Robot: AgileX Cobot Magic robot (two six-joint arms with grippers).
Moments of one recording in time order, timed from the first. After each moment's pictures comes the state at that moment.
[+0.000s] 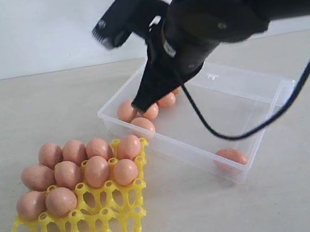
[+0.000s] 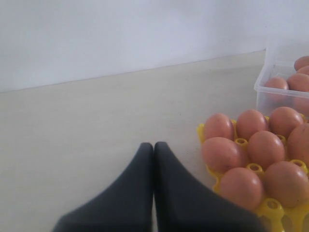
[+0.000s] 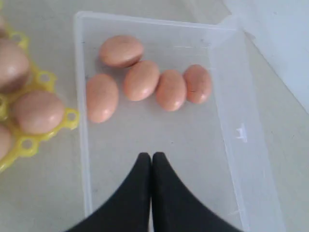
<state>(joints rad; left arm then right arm) 0.03 0.00 0.00 -0.19 0.29 0.31 0.83 1.64 -1.26 -0.60 0.70 0.31</state>
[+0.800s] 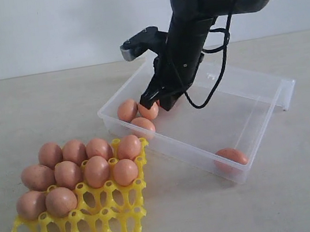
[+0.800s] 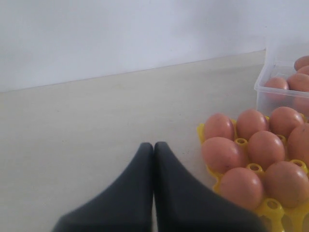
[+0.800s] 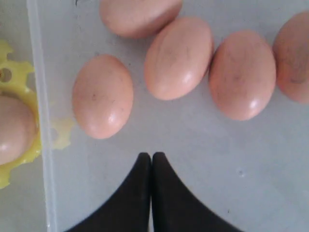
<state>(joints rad) 0.03 0.00 0.00 -0.19 0.29 0.31 0.50 2.13 -1.71 0.21 0.92 -0.46</state>
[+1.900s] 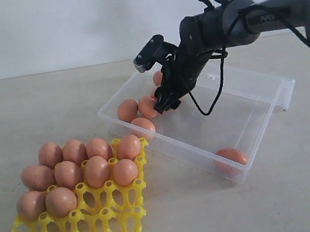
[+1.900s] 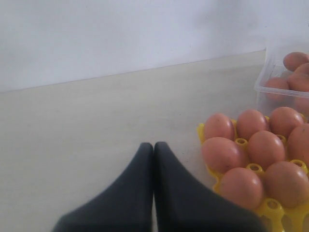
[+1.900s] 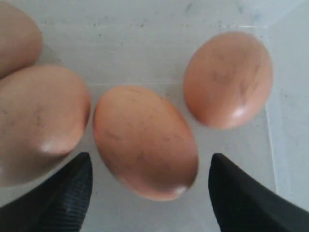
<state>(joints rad) 0.03 0.00 0.00 -0.19 0.29 0.31 0.45 2.30 -1.72 0.11 0.53 -0.57</state>
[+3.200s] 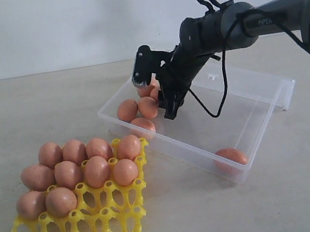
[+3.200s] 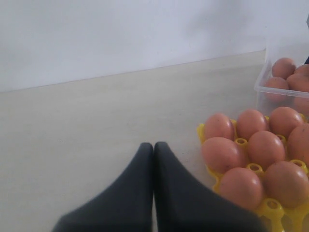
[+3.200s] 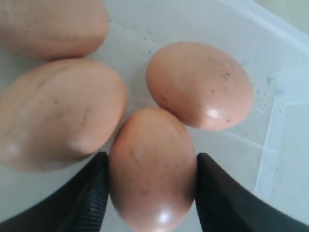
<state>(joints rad) 0.03 0.00 0.00 -0.19 0.29 0.31 0.45 2.32 -1.73 0.23 0.49 -1.08</state>
